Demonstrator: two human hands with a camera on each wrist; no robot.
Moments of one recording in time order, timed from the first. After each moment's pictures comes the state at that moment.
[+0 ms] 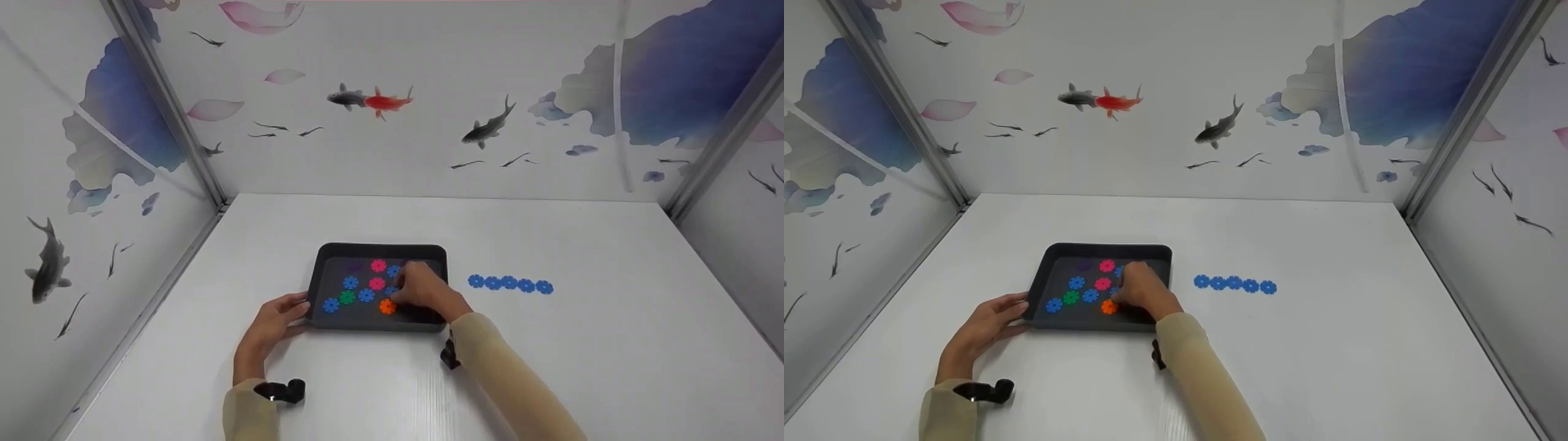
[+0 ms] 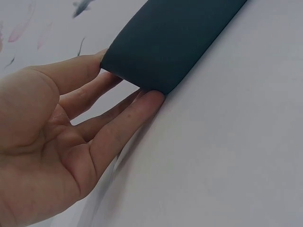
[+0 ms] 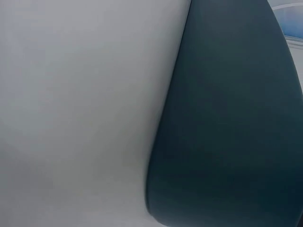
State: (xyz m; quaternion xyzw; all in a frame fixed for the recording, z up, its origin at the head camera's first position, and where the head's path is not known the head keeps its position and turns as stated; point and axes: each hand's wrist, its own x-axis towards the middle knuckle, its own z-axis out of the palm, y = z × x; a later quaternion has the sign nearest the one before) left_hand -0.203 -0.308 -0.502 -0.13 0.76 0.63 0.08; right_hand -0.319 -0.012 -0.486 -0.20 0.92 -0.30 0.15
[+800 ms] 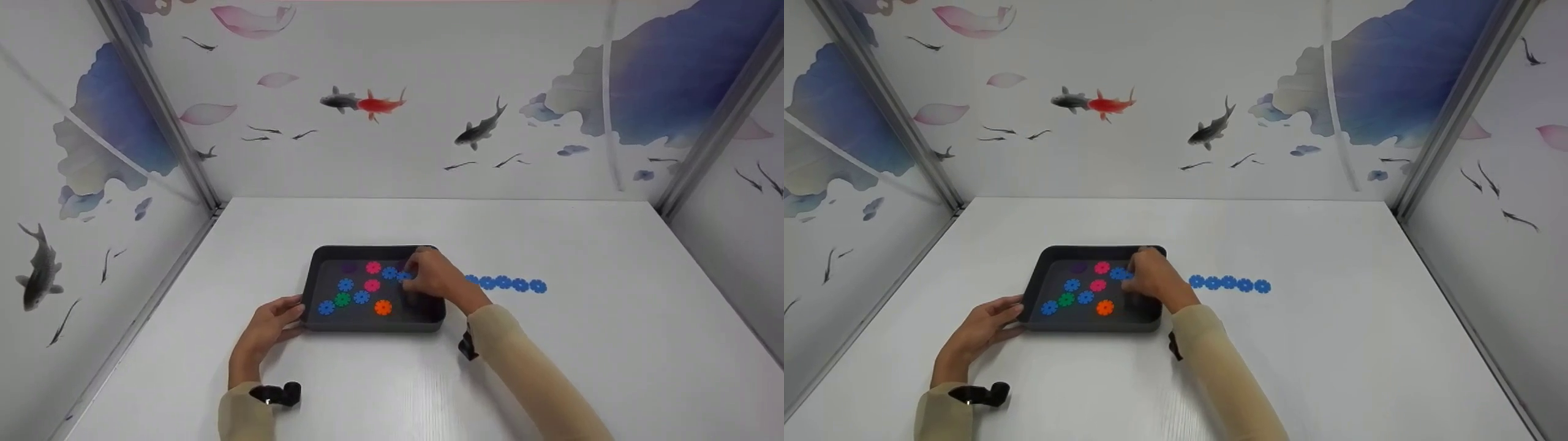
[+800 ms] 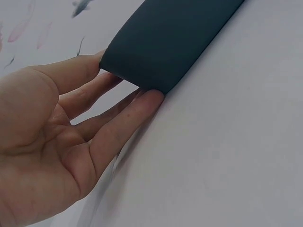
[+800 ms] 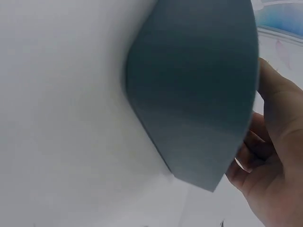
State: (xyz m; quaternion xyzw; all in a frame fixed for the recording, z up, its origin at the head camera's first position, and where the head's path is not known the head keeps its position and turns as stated) left_hand -0.207 -0.306 -0.504 -0.13 0.75 0.64 0.08; right_hand -0.324 0.023 -0.463 -0.24 0.93 -0.27 0.05
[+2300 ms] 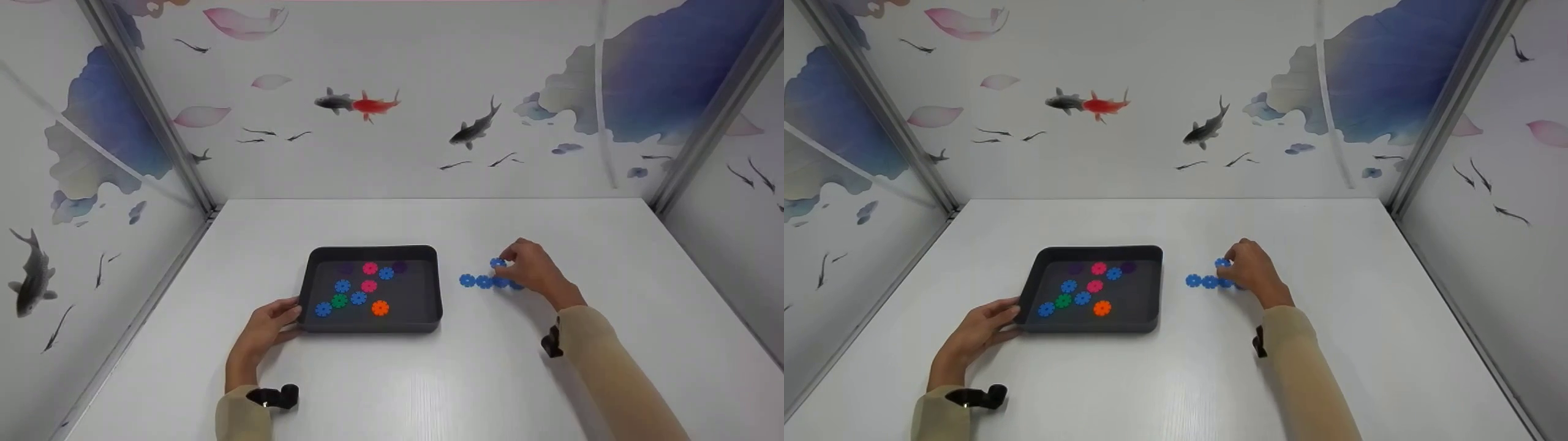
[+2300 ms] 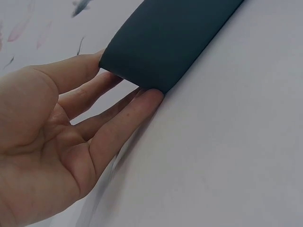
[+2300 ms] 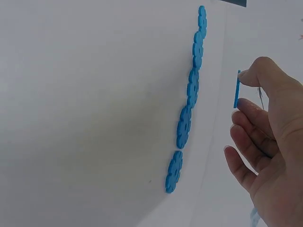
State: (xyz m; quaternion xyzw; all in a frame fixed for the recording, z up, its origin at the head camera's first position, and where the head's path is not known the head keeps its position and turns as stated) left_hand -0.205 -0.308 -0.506 -0.11 0.75 0.65 0.07; right_hand -0.343 0.197 -0.474 -0.12 0.95 -0.29 0.03
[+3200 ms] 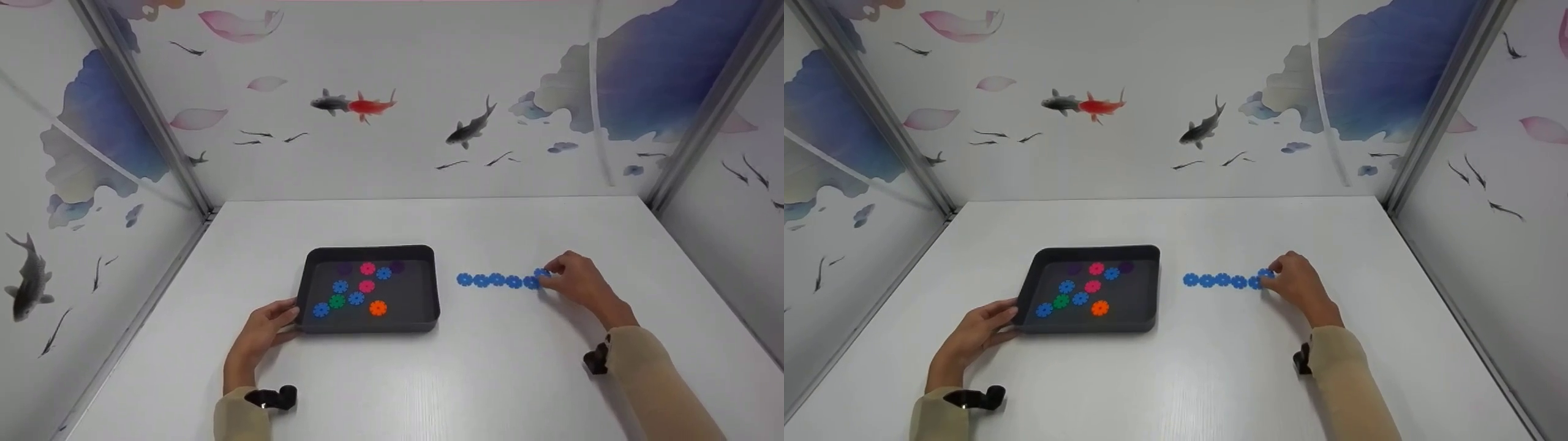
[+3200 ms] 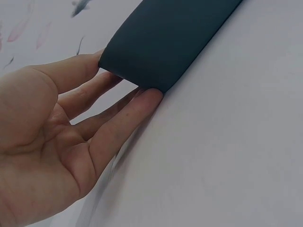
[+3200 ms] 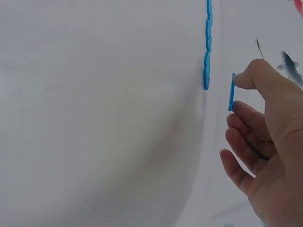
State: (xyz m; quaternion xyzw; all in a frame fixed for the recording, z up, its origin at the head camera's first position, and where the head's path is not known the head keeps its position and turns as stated) left_hand -0.205 -0.307 -0.504 -0.11 0.75 0.64 0.08; right_hand -0.317 0.279 -0.483 -0.08 0.95 -0.29 0.03
